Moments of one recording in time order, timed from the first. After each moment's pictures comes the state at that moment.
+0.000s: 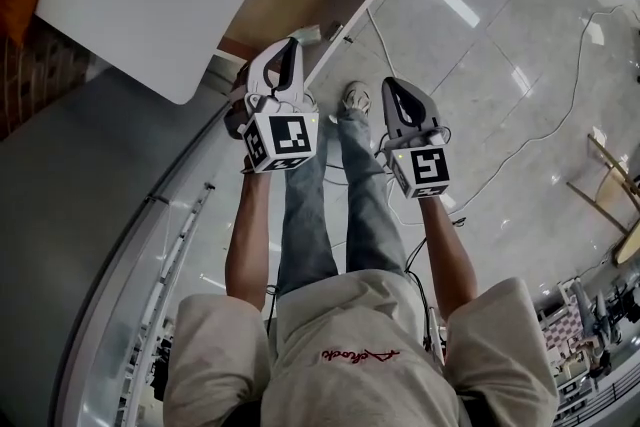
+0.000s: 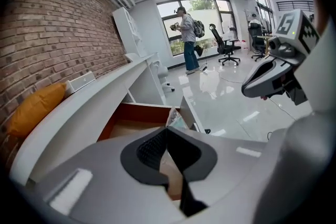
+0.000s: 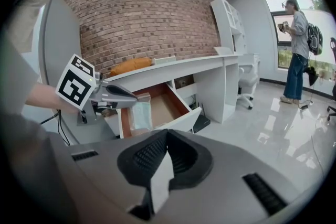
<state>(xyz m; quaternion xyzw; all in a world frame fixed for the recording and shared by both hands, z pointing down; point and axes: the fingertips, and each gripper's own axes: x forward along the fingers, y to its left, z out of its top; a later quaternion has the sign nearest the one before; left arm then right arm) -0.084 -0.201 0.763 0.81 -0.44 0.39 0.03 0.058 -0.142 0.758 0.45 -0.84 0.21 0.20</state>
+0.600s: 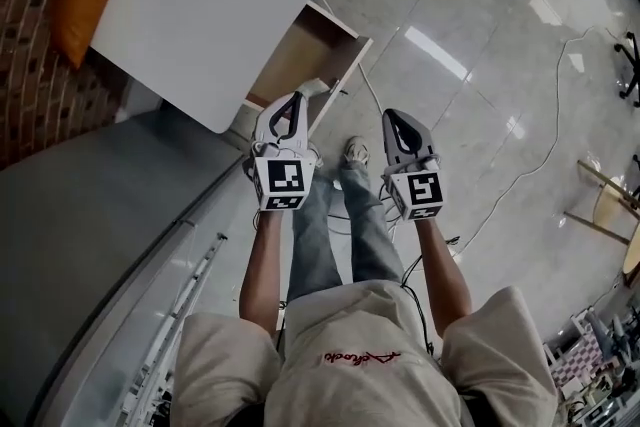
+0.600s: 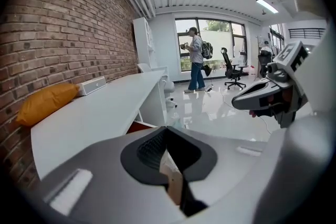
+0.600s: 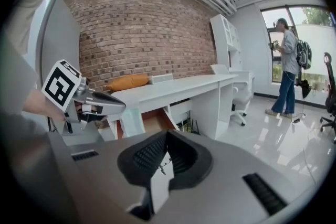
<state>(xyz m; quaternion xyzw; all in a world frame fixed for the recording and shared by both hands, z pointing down) -0.081 -0.201 0.665 0.83 -0.48 0.28 0.07 0.069 -0.167 0.665 0.49 -0.84 0.17 0.17</state>
